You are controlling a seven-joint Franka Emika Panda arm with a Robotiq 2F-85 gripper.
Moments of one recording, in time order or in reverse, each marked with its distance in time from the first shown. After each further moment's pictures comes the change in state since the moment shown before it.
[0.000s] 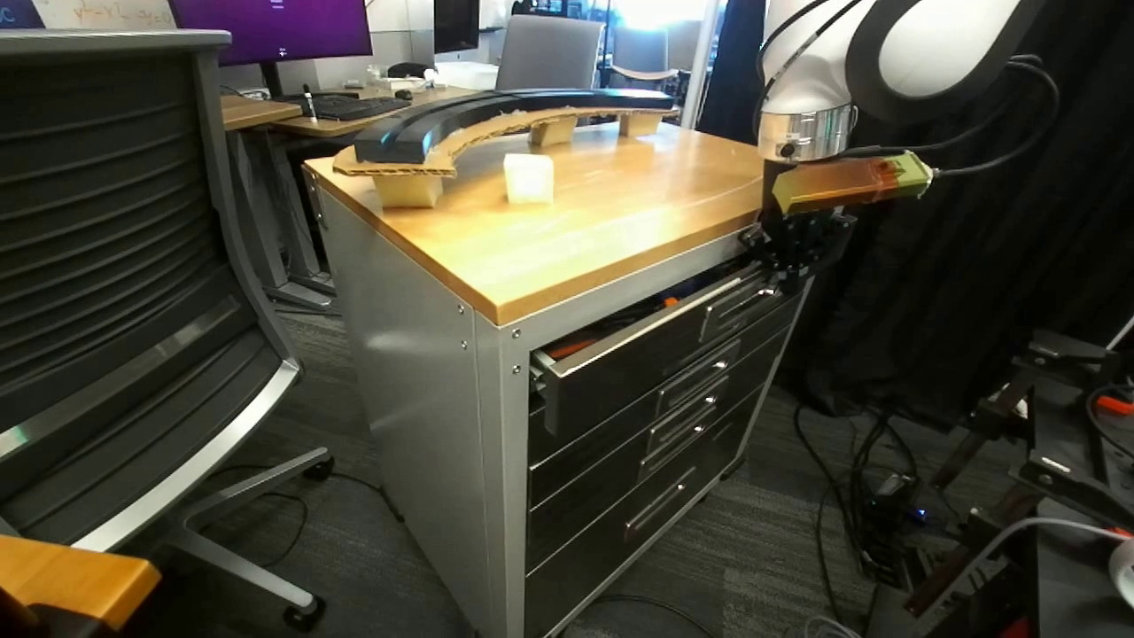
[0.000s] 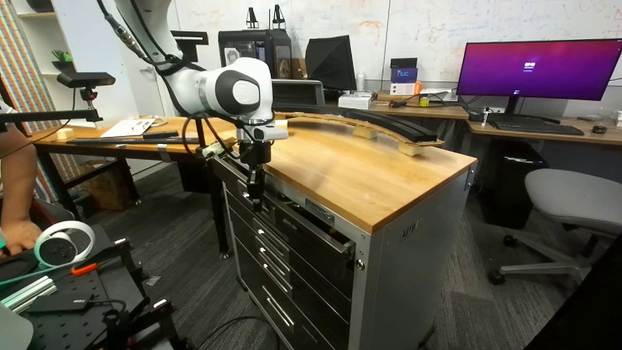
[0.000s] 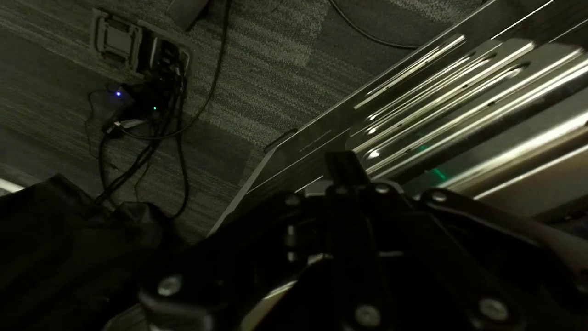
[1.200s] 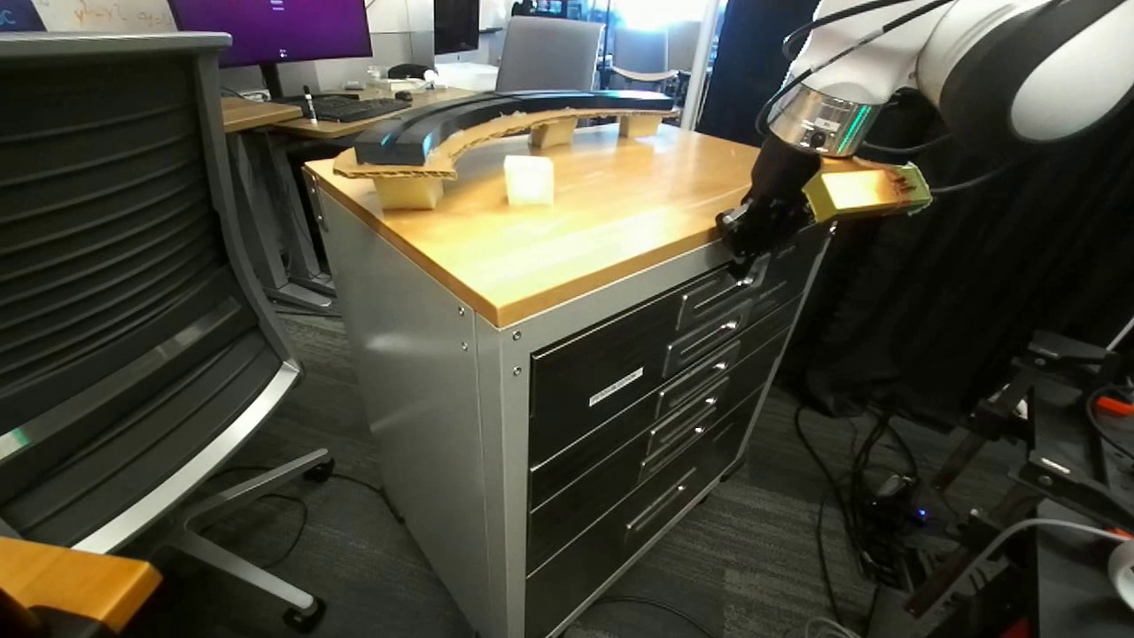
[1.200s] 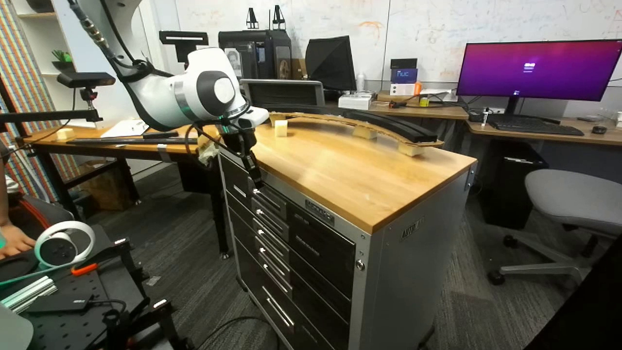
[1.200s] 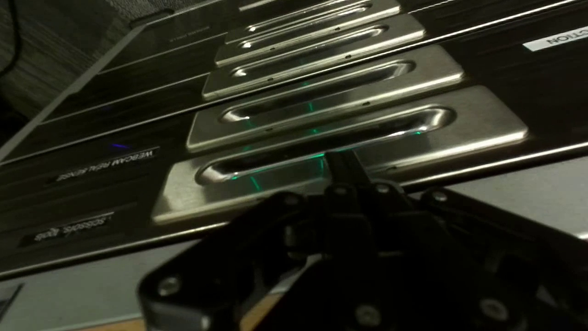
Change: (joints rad) arm 0.072 -0.086 -0.023 -0.156 -0.316 0.452 0.014
